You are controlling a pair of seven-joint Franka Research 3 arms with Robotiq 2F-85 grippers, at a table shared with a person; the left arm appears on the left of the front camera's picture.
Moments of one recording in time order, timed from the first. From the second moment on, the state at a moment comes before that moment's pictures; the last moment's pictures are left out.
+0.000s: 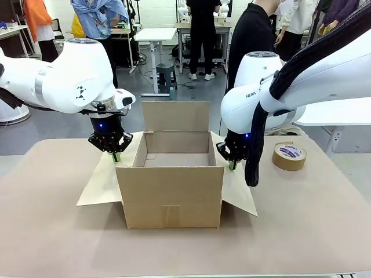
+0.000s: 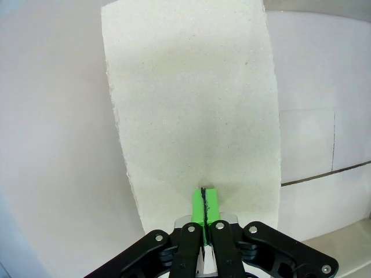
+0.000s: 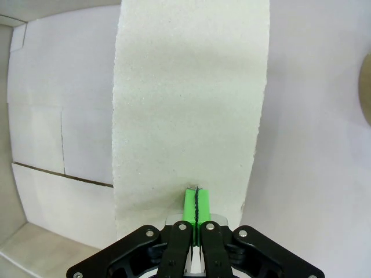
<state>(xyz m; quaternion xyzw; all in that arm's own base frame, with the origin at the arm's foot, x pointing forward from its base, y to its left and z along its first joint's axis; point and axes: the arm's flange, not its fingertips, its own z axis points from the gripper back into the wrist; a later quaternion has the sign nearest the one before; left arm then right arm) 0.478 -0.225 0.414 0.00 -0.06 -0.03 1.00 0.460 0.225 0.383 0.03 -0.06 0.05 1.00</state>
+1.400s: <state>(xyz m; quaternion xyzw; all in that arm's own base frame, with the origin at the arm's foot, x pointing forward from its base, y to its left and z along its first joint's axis) 0.478 -0.225 0.414 0.00 -0.06 -0.03 1.00 0.460 0.225 0.383 0.03 -0.06 0.05 1.00</state>
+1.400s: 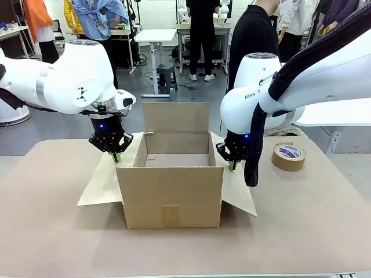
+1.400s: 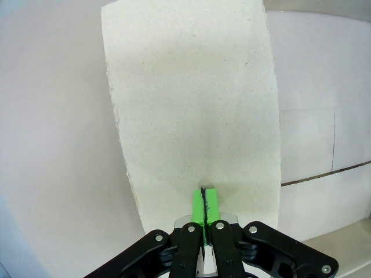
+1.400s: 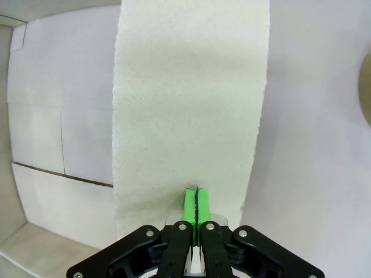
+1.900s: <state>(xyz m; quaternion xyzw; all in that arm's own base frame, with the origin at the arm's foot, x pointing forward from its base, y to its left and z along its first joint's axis) 0.478 -0.225 0.414 0.00 -0.06 -0.03 1.00 0.460 0.225 0.383 0.03 -0.06 0.05 1.00</state>
